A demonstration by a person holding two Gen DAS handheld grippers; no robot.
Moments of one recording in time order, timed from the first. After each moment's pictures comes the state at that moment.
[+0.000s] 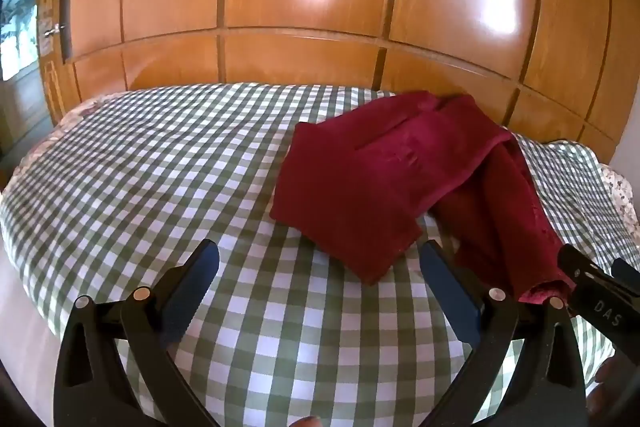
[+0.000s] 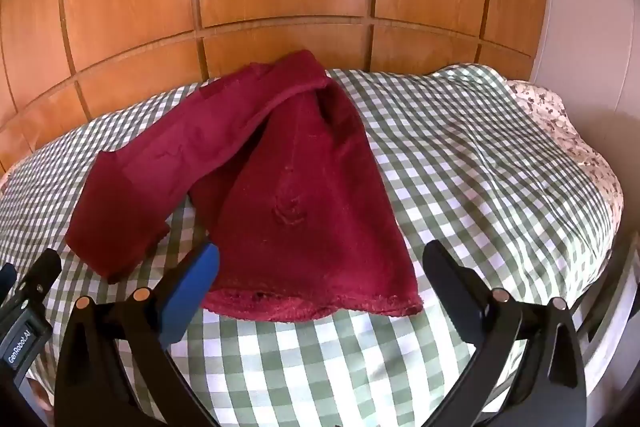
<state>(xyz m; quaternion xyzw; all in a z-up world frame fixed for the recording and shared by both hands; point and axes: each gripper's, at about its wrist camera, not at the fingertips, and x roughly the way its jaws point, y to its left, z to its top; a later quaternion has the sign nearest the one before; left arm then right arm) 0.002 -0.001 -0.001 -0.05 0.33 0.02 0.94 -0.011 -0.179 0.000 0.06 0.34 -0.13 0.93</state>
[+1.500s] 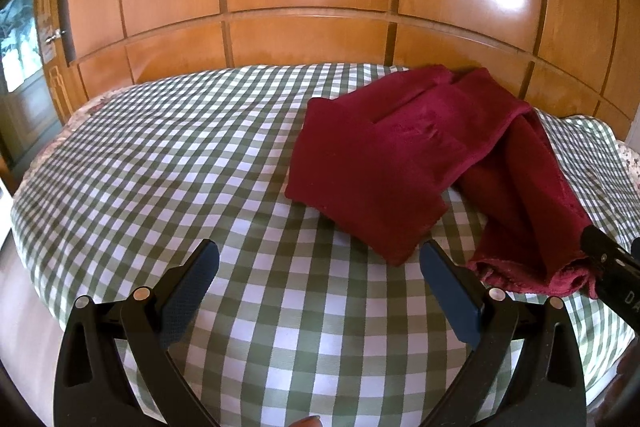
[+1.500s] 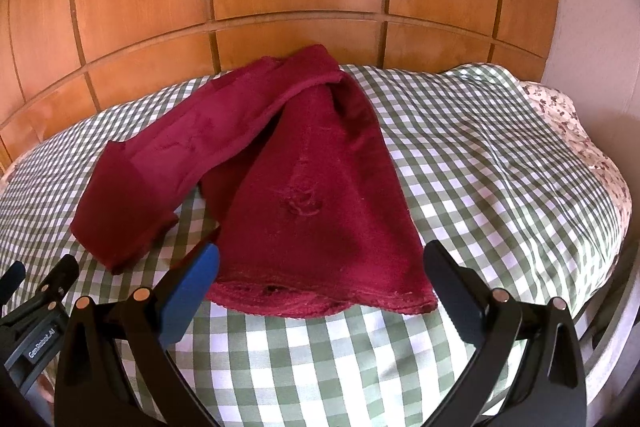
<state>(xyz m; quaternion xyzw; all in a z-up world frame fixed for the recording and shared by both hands) 0.006 0.002 -0.016 -0.02 0.35 0.04 0.94 -0.009 -0.173 -0.007 0.06 0.35 -0.12 0.93</state>
